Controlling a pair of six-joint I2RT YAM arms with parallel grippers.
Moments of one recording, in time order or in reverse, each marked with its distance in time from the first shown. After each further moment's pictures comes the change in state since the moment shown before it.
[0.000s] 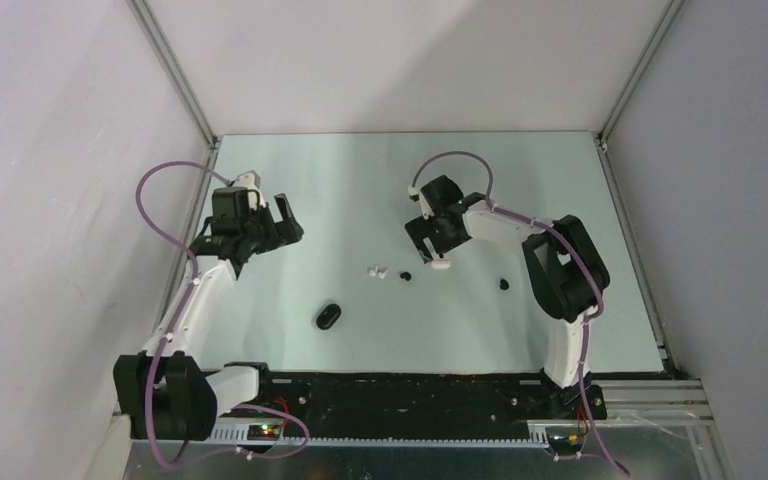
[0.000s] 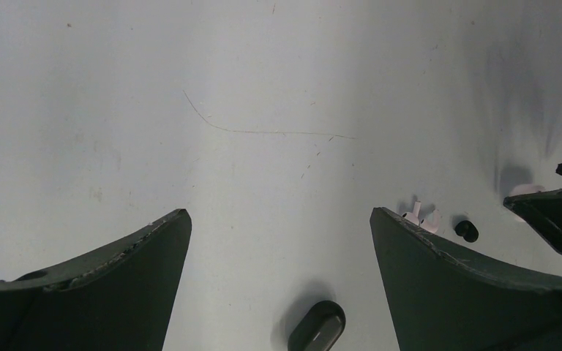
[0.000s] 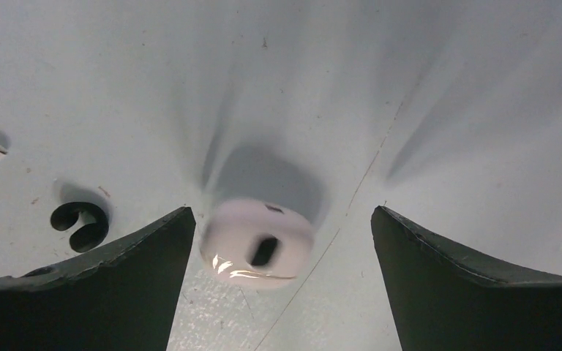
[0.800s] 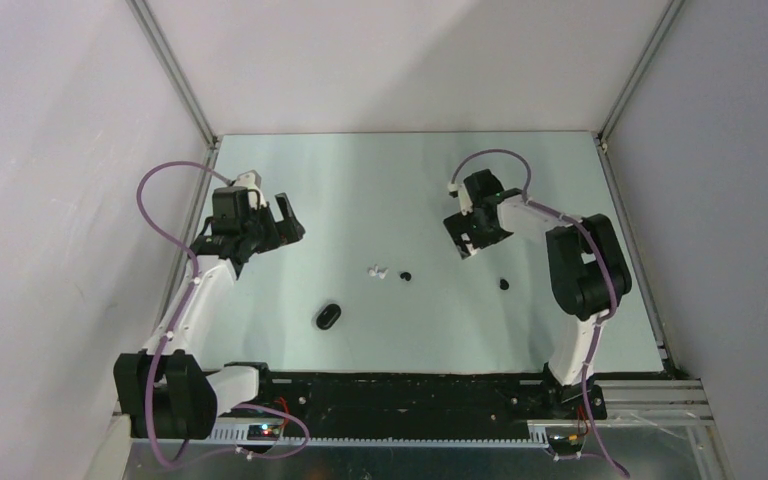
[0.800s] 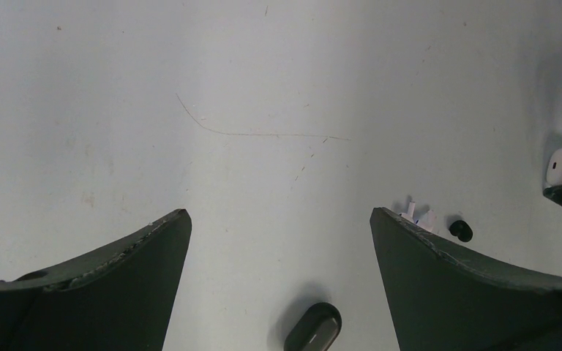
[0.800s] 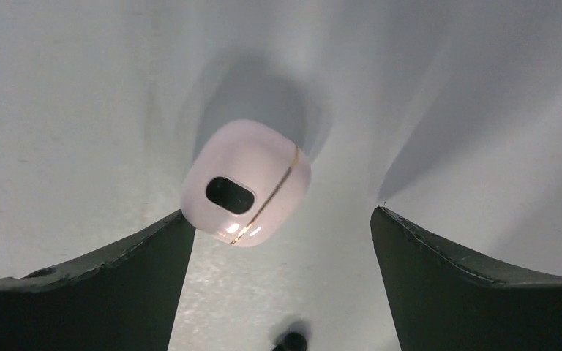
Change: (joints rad) left arm 0.000 0.005 -0.003 0.012 0.013 -0.007; right arm -0.194 -0.040 -0.095 -0.019 -0.003 -0.138
